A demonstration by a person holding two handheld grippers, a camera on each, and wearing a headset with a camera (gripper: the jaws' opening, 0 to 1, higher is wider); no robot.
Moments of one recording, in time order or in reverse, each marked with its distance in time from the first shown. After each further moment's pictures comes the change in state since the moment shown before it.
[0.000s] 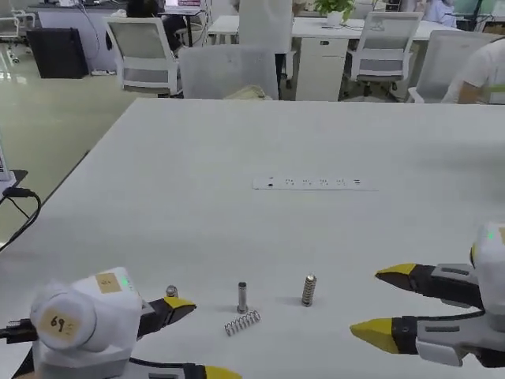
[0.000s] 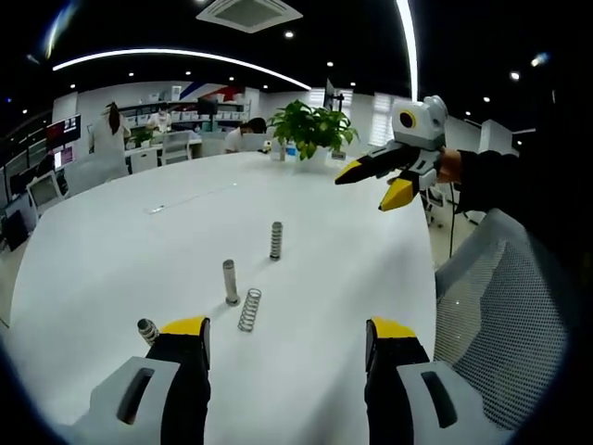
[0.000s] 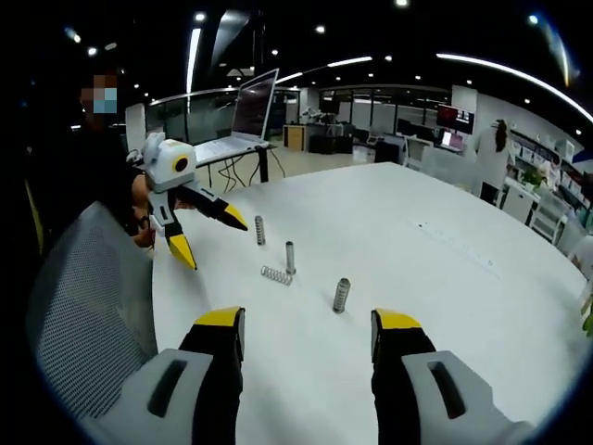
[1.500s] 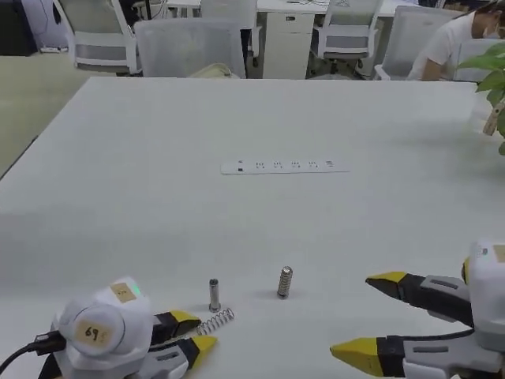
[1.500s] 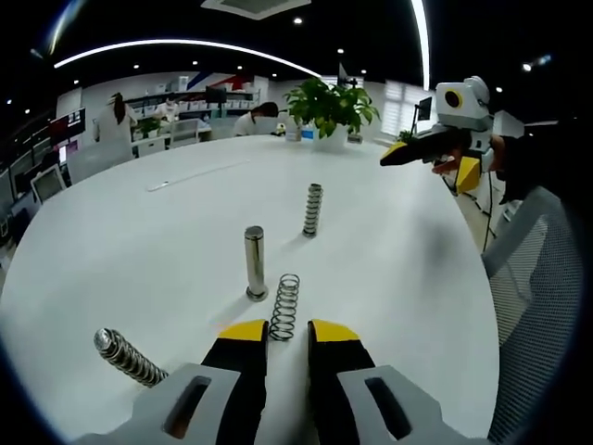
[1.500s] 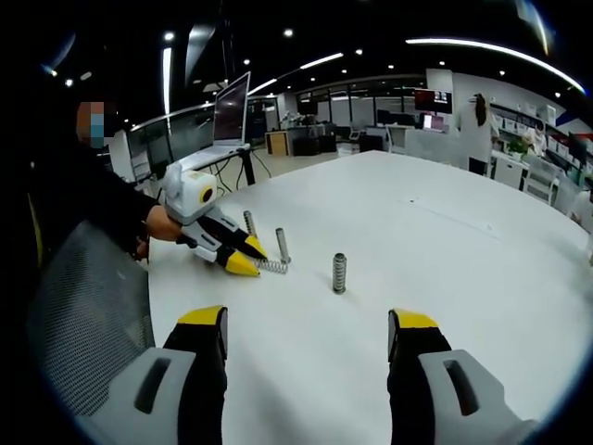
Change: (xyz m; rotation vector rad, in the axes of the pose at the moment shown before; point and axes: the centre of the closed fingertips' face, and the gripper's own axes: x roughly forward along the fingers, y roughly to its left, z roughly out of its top) left arm 0.061 0.034 -0.031 0.015 0.055 0.048; right arm 0.005 -0.003 -0.026 0.130 -0.010 -0.025
